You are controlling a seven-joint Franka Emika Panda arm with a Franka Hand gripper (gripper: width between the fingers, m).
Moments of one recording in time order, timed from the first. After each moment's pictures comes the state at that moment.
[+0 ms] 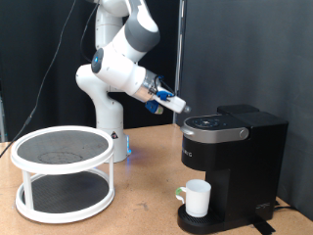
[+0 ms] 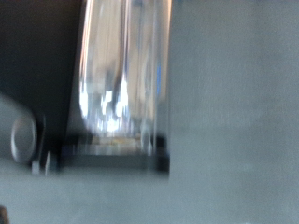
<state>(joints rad) -0.27 -0.45 0.12 -2.67 1.17 1.77 1.69</state>
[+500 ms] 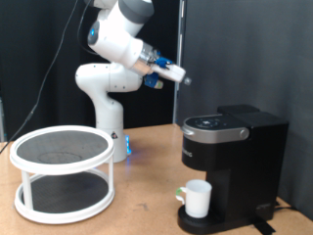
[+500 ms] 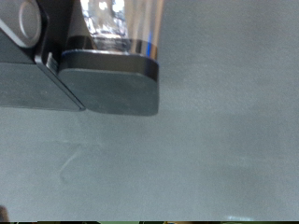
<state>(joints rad) -0.28 -0.61 0.08 -2.63 1.11 1.66 1.82</state>
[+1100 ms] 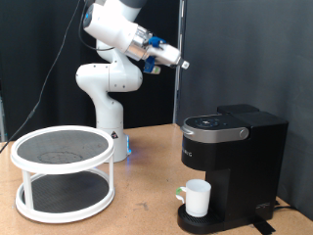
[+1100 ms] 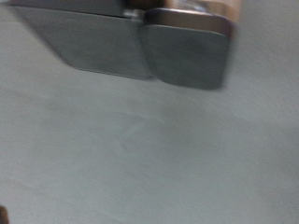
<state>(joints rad) -0.29 -0.66 0.12 -2.59 1.19 1.82 1.77</state>
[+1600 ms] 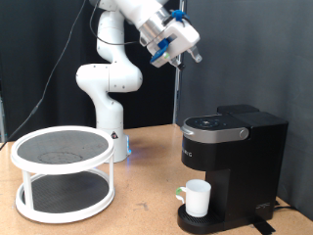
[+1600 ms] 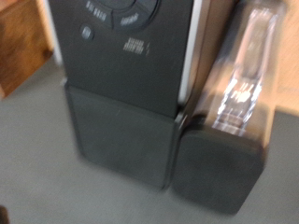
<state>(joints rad) -0.35 -0.61 0.31 -2.41 0.80 1.96 1.90</state>
